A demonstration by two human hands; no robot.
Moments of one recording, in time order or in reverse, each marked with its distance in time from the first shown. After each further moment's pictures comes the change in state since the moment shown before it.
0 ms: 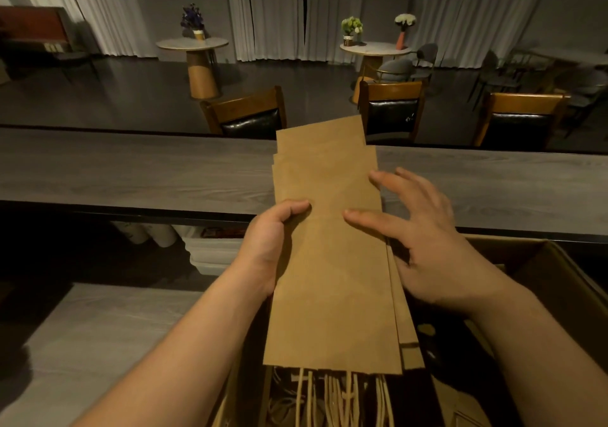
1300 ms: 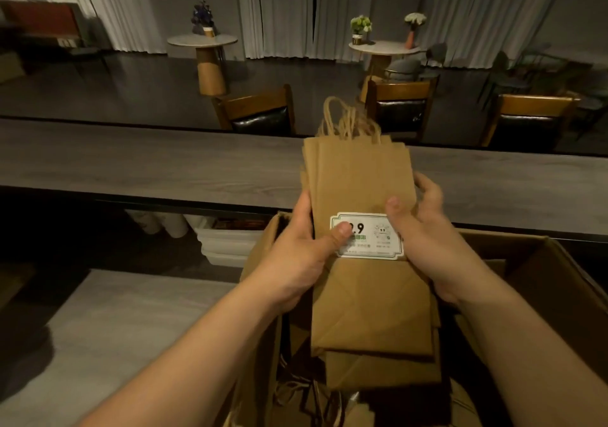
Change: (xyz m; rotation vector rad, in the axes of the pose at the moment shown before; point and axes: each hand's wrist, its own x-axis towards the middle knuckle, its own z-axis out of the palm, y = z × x) left_hand -0.039 -0.019 -0.001 0.342 -0.268 0.256; right_hand 0.000 -0.038 -0.005 0.949 0.177 0.616
